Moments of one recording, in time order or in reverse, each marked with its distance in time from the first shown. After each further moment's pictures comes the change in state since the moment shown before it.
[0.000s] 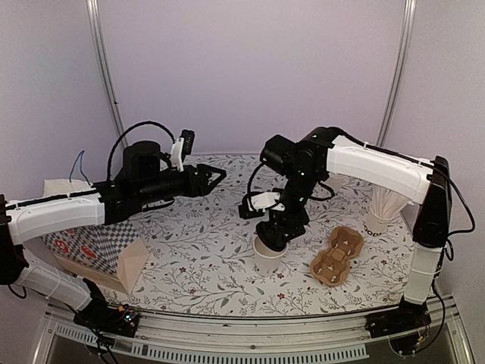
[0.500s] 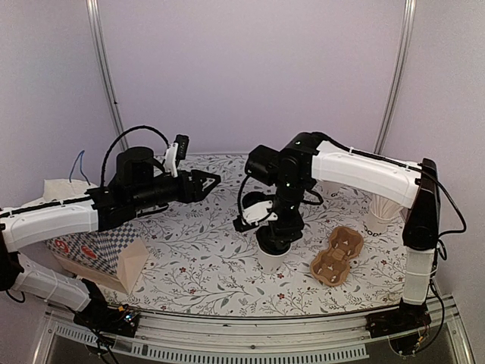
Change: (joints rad) left arm 0.000 -0.067 -0.065 -0.004 -0.006 0.014; right arm 0.087 0.089 0.084 -0.097 0.199 0.001
